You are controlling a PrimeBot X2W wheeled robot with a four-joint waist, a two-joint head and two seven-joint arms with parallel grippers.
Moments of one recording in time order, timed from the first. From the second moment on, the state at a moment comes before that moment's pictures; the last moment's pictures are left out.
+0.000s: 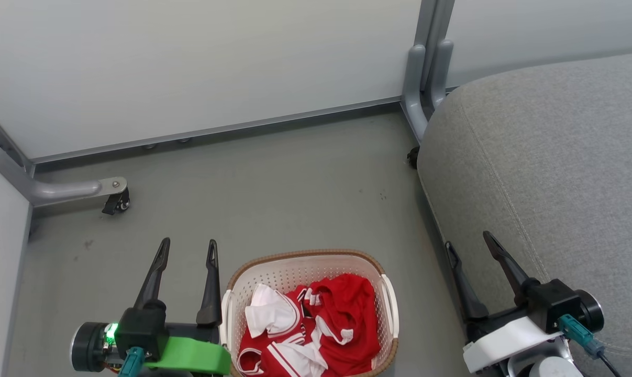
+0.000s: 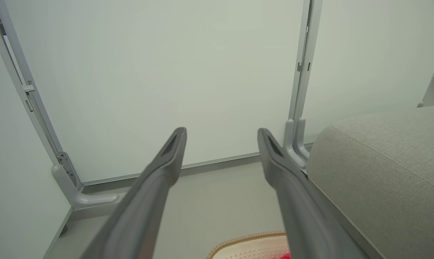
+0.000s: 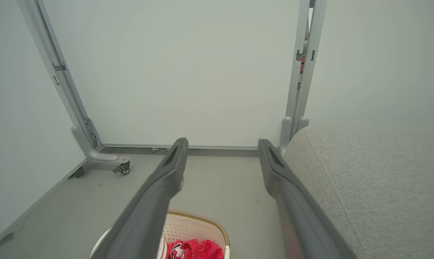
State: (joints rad) left arm 0.02 0.05 -0.16 0.06 -0.09 0.00 -0.26; right arm -0.01 -0.05 0.12 0.09 0.12 0.13 -0.26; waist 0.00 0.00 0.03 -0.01
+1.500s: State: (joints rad) left arm -0.62 0.18 -0.61 0.61 0.17 -0.11 -0.26; right arm -0.31 -0.05 0.09 0.00 0.10 0.13 -0.26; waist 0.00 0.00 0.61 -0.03
